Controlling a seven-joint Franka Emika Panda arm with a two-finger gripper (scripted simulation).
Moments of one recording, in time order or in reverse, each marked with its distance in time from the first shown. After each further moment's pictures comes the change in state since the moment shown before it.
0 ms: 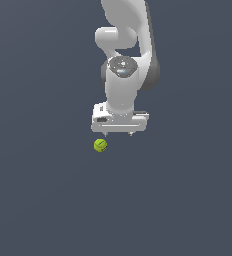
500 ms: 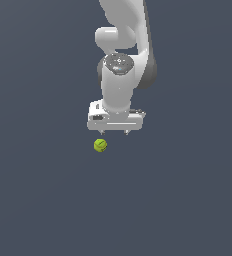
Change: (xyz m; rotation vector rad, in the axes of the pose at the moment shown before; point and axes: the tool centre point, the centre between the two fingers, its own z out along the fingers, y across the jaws) arm -0.005 0.016 -0.005 -0.023 -0.010 -0.009
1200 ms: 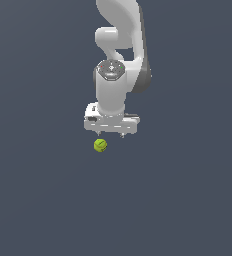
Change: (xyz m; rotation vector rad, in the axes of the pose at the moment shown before) arm -0.004 0.014 0.018 0.014 0.003 0.117
